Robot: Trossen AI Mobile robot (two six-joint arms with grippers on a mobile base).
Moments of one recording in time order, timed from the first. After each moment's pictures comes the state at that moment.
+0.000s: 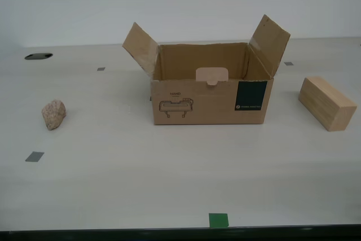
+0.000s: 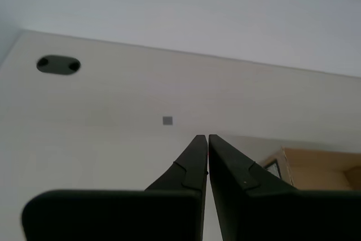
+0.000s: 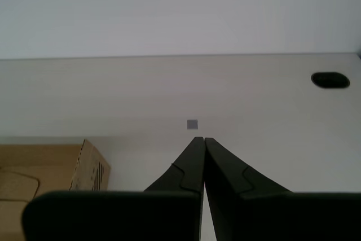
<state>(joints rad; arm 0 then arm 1) 0.00 1.04 1.10 -0.63 -0.01 0.03 0.00 1.06 1.16 -0.67 0.12 -0.15</state>
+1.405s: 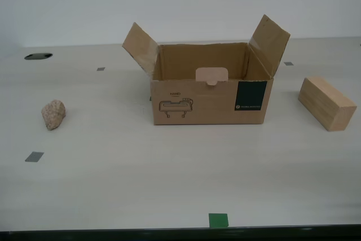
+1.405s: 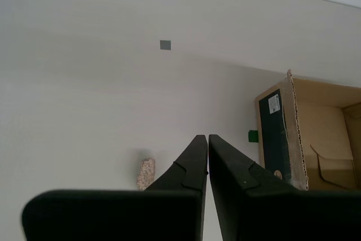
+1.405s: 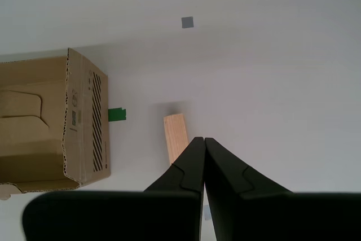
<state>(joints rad) 0.00 1.20 1.34 -1.12 -0.01 0.12 0.00 1.08 1.16 -0.92 0.16 -0.17</state>
